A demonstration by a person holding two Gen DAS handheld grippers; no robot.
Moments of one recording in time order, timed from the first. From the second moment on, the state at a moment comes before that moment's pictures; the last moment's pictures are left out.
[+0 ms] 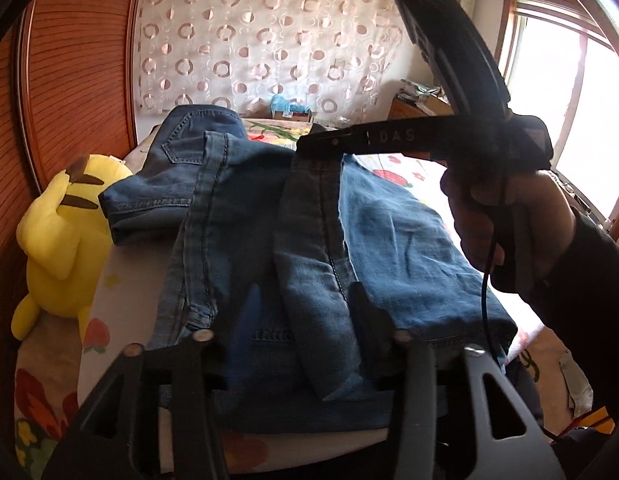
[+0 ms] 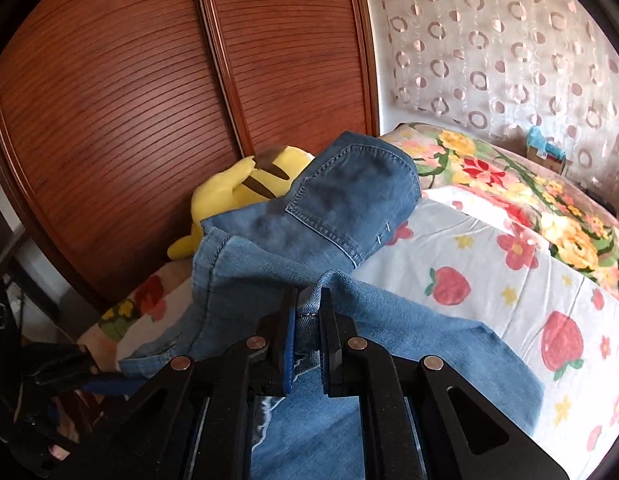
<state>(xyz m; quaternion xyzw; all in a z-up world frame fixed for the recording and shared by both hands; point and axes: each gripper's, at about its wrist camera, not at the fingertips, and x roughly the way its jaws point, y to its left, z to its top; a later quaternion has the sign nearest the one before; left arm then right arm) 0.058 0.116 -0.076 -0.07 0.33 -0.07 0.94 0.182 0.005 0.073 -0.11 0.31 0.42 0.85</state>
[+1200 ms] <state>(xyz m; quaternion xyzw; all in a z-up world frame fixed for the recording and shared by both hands) 0.068 0.066 -0.112 0.04 0.34 -0.08 0.93 0.101 -0.206 -0.005 -0.04 0.34 0.27 0.90</state>
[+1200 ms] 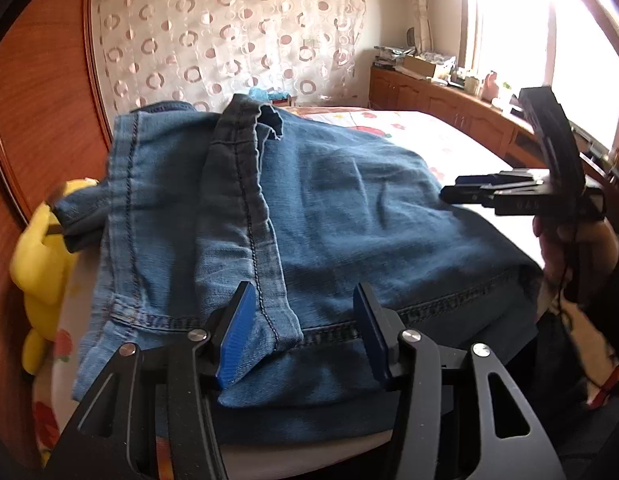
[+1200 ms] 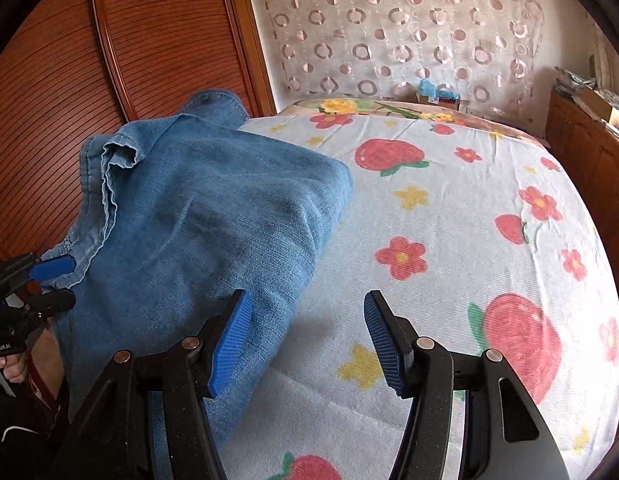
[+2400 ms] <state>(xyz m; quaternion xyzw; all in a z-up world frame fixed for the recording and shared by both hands) 0.059 0.142 -0.100 -0.01 0.33 0.00 0.94 0.146 -0.158 -0.019 -0.04 0.38 0.31 0.87</state>
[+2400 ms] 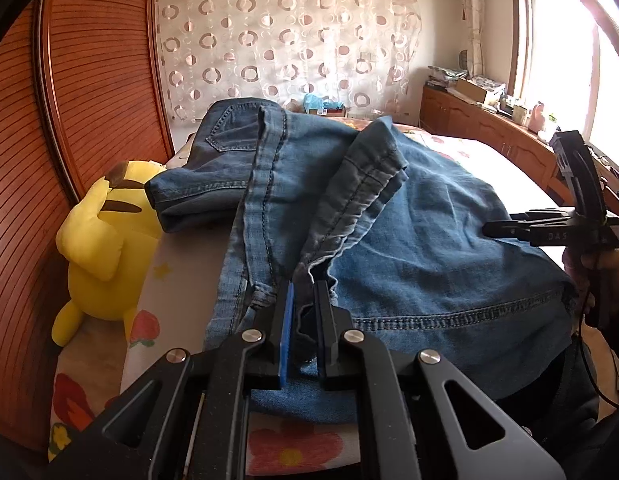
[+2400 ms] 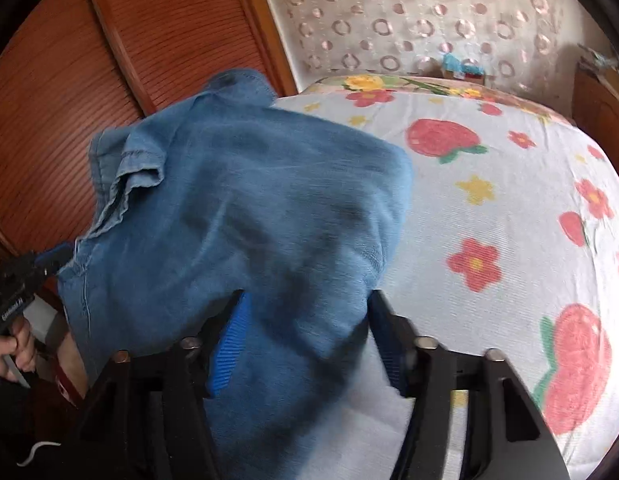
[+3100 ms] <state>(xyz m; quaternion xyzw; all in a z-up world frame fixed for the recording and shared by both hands) 0.060 0.126 -0.076 -0.01 0.30 -0.02 0.95 0.078 -0.206 0.124 -0.08 0.23 0.32 0.92</state>
